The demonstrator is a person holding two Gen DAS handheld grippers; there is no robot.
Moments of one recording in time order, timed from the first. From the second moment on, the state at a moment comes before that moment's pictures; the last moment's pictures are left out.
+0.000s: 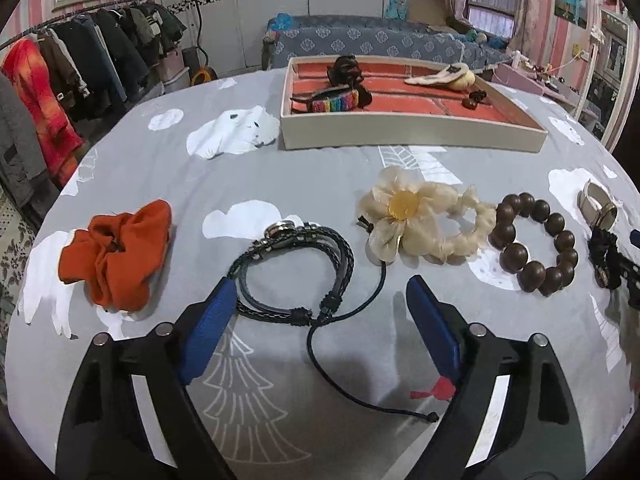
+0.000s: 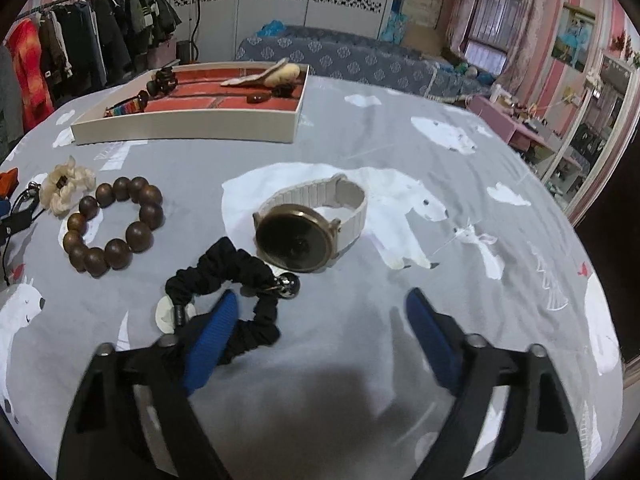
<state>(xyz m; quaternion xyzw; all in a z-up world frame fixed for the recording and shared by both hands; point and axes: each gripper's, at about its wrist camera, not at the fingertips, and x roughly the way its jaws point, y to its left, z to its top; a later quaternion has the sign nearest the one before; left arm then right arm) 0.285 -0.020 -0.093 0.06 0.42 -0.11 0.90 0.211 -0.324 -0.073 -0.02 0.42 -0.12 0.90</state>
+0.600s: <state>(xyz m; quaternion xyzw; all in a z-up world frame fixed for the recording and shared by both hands) 0.290 -0.023 -0.099 0.06 0.43 -0.11 0.89 0.221 -0.319 -0.078 0.00 0.43 -0.10 0.90</state>
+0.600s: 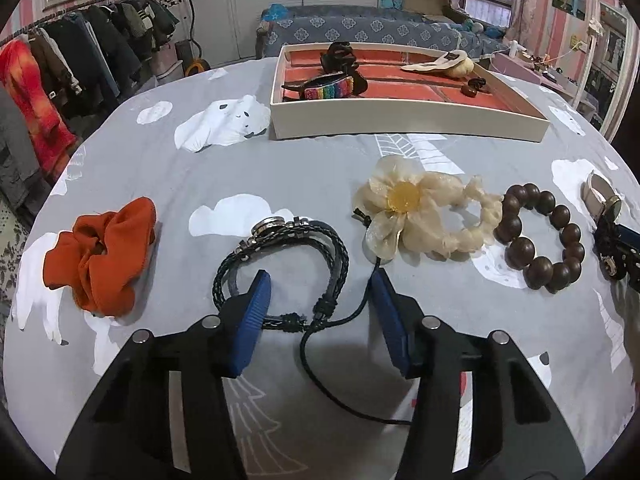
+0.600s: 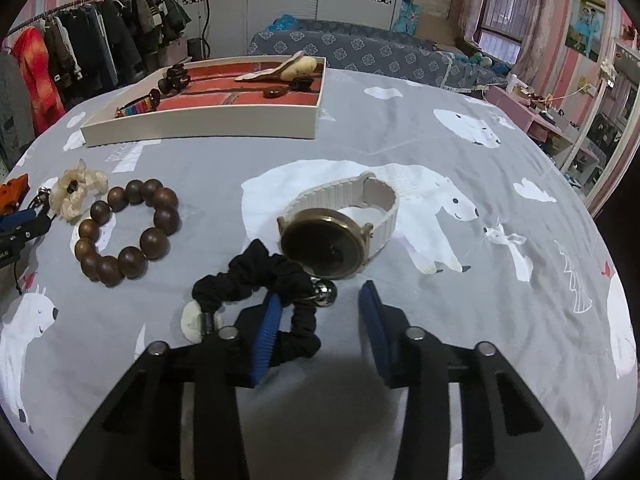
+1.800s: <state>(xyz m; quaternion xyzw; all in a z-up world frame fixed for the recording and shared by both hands) 0.286 -0.012 -0.076 0.04 0.40 -0.11 0.91 0.210 -0.314 -0.040 -0.01 0.36 -0.08 0.93</state>
